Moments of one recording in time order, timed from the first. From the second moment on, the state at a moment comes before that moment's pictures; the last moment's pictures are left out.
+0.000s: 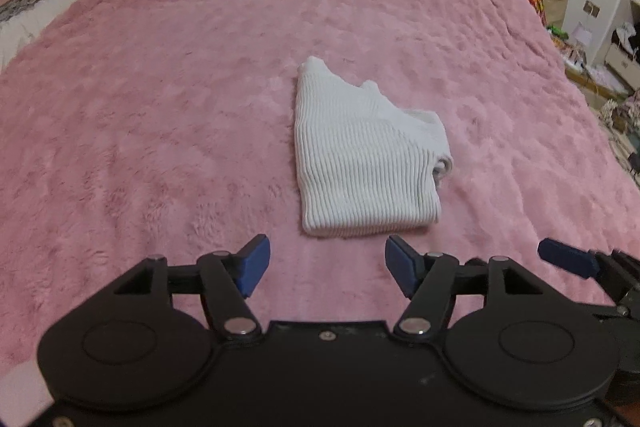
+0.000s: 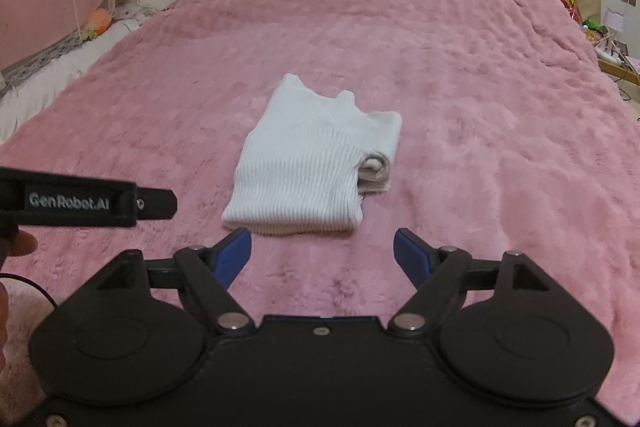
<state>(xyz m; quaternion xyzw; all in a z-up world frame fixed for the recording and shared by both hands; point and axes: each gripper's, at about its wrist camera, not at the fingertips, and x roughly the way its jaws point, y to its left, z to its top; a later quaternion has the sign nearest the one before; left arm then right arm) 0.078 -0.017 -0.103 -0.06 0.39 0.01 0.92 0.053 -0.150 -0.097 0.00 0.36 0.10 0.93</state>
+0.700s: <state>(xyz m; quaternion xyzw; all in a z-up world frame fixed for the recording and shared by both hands) 0.072 -0.015 -0.113 -0.05 0.41 0.03 0.91 0.050 -0.153 -0.096 -0.01 0.36 0.07 0.93</state>
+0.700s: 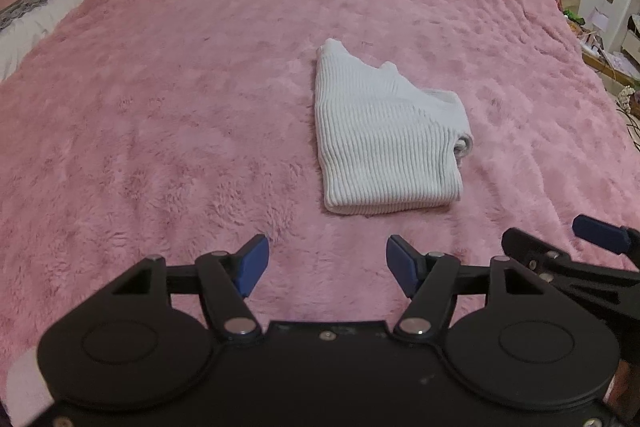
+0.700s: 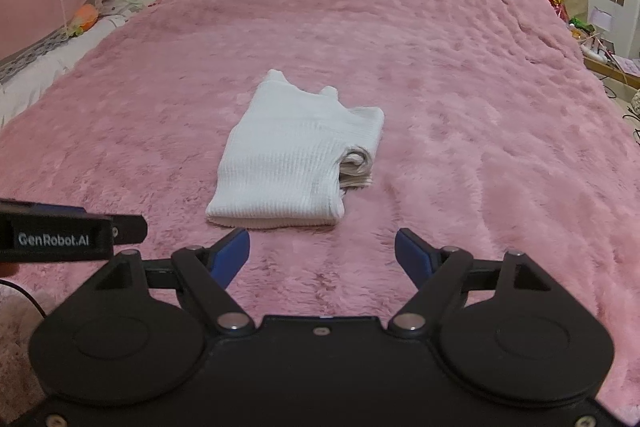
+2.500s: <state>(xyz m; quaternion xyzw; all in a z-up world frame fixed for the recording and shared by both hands) 0.076 -0.014 -0.121 -0.04 0.43 0.04 0.90 0.049 -0.147 -0.097 -0.01 0.36 0.07 0.93</state>
